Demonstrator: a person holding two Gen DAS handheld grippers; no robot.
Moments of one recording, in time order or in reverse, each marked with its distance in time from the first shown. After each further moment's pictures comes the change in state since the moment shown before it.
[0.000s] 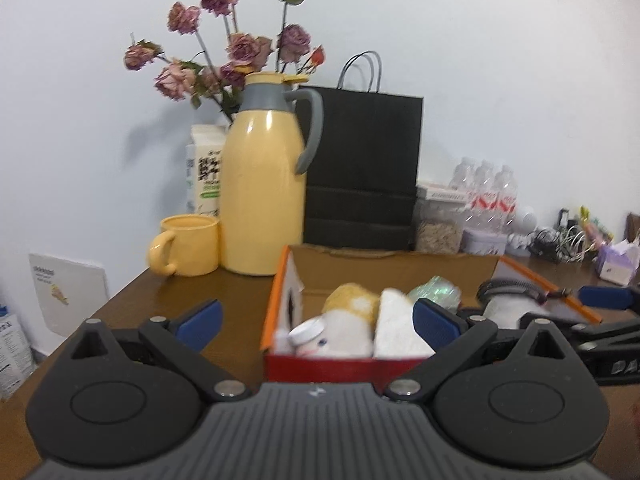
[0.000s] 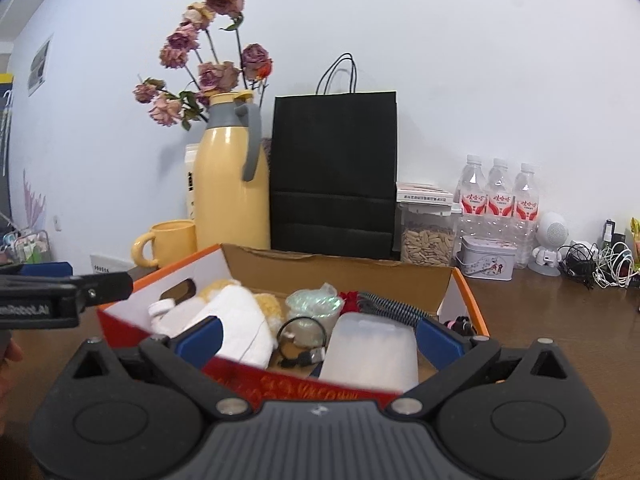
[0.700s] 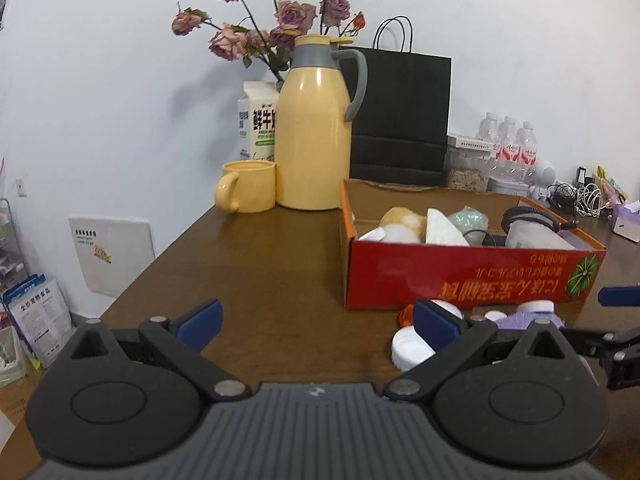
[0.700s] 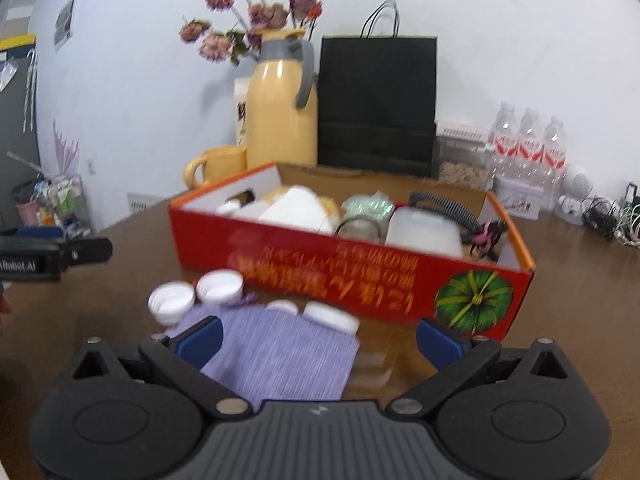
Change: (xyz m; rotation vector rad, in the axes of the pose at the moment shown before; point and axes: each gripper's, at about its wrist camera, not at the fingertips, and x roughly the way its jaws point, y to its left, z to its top) left arm -0.069 0.042 -0.033 0.009 0.127 0.071; right arm -0.041 0.030 -0.042 -0.041 0.201 0.093
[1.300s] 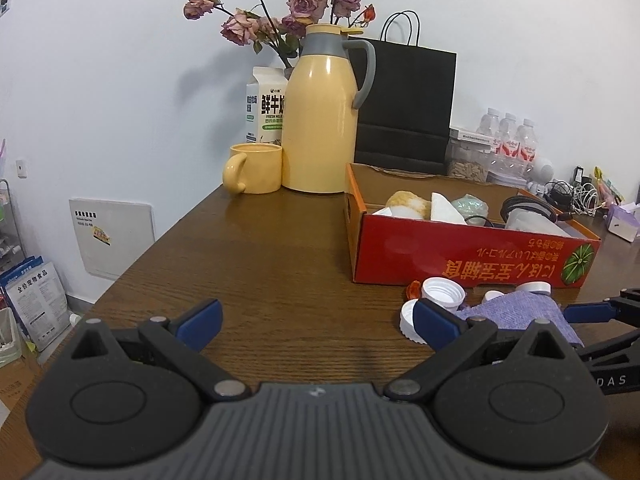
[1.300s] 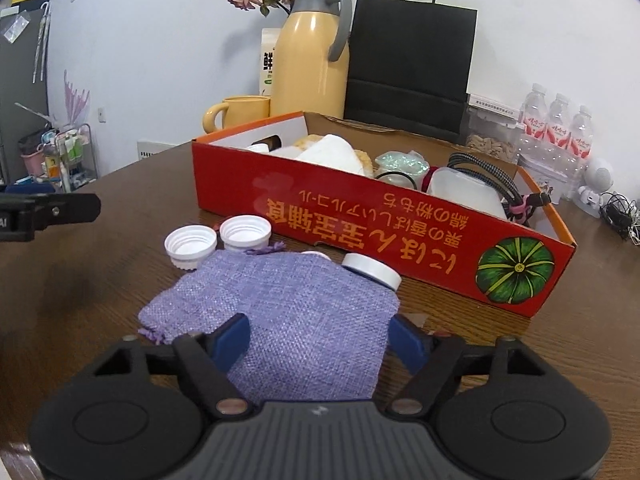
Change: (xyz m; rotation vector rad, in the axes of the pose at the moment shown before) left arm -0.010 0.014 -0.014 -0.031 0.027 -0.021; right arm 0.013 0.025 -0.011 -0.078 0.105 0.001
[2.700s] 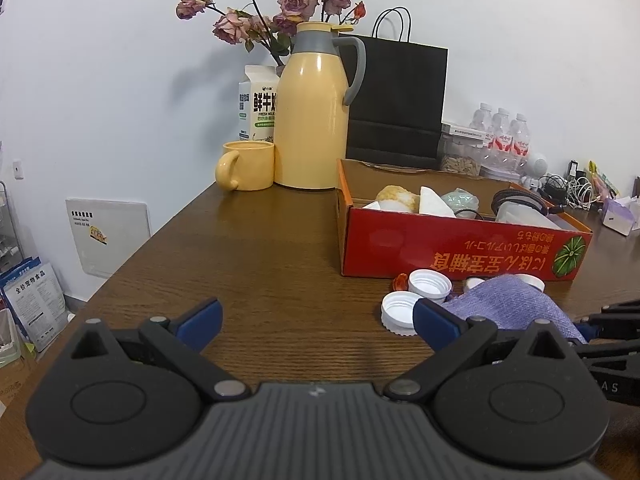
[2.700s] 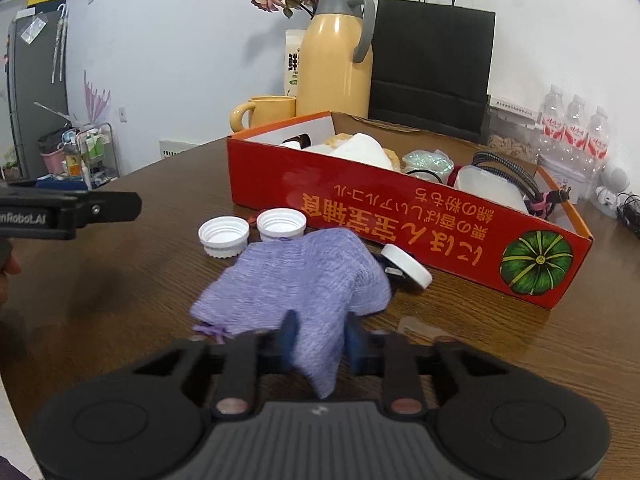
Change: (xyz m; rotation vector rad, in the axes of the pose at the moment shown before) left arm -0.004 -0.009 -0.003 0.010 0.009 -0.008; right arm -0.012 0.014 -0.010 -0.010 -0.003 0.065
